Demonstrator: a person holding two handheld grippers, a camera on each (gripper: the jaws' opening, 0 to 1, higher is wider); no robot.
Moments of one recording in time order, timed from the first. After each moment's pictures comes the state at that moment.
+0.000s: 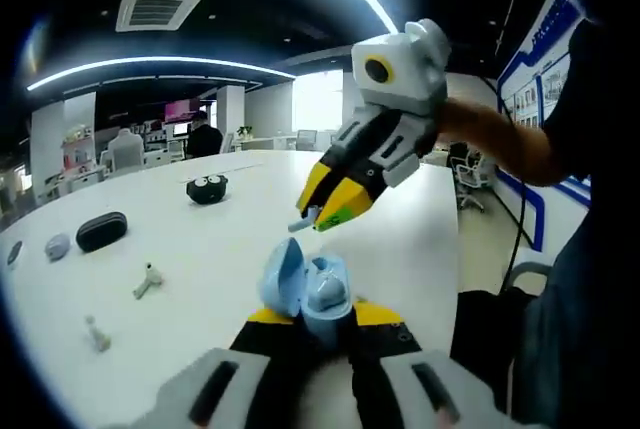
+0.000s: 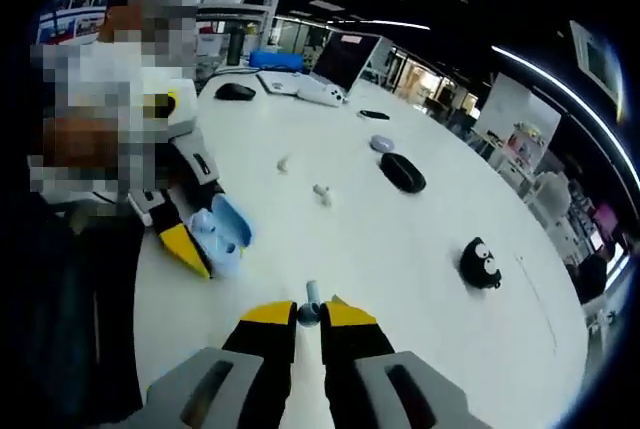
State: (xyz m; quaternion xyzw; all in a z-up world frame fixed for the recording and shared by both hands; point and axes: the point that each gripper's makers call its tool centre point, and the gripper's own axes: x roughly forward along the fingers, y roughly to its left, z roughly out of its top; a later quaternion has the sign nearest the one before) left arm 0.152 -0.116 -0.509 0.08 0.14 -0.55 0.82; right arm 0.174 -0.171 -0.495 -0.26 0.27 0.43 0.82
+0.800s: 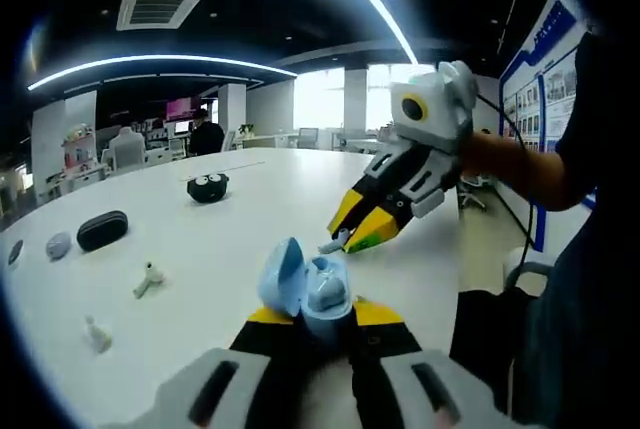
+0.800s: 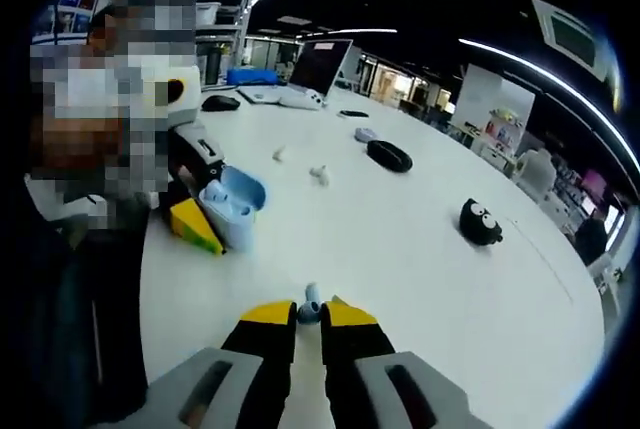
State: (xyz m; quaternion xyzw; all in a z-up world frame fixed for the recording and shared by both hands) left arm 0.153 -0.116 -0.508 0.08 0.14 -0.55 0.82; right arm 0.161 -0.181 -0.511 -0.20 0.25 0.40 0.86
